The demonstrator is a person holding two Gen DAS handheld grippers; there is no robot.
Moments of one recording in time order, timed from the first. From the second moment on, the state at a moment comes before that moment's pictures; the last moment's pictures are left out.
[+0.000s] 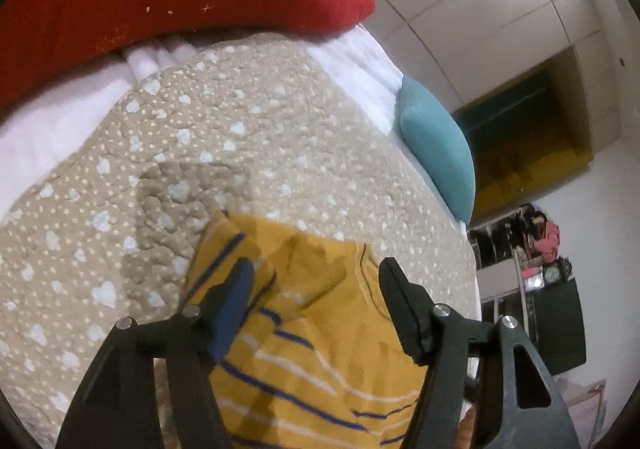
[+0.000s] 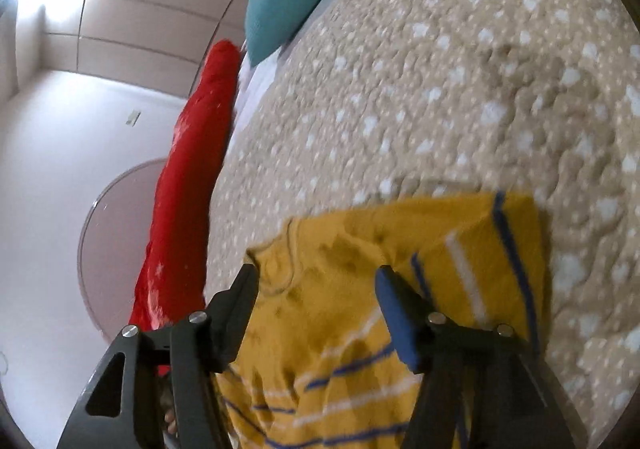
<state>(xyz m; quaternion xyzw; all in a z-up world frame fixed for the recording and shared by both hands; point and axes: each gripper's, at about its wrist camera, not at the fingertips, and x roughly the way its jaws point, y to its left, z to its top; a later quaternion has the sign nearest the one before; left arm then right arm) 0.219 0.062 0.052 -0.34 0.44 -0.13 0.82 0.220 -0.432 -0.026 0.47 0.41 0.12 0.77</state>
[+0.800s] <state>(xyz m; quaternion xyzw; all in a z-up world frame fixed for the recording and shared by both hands) 0.041 0.079 0.105 -0.07 0.44 -0.01 0.90 0.075 -0.420 -0.024 0.16 0.46 0.01 0.87</state>
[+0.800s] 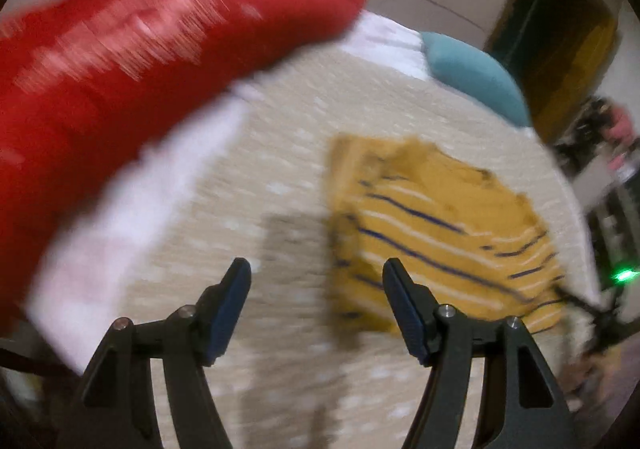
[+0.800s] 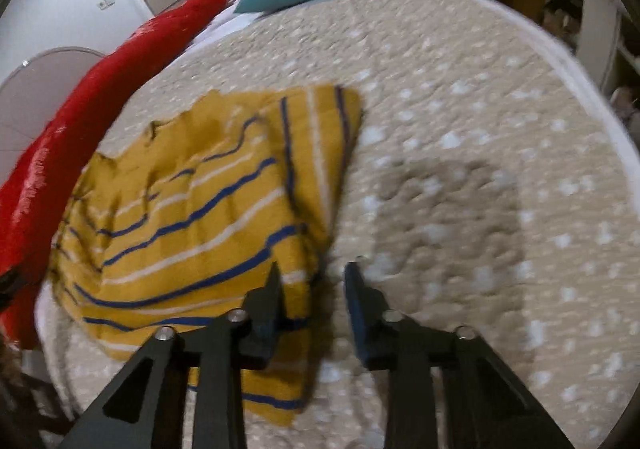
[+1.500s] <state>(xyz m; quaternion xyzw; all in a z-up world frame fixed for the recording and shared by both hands) 0.096 0.024 -0.007 -0.13 0.45 -0.08 0.88 0.104 -0.350 0.017 0.13 0.44 0.03 0.89</state>
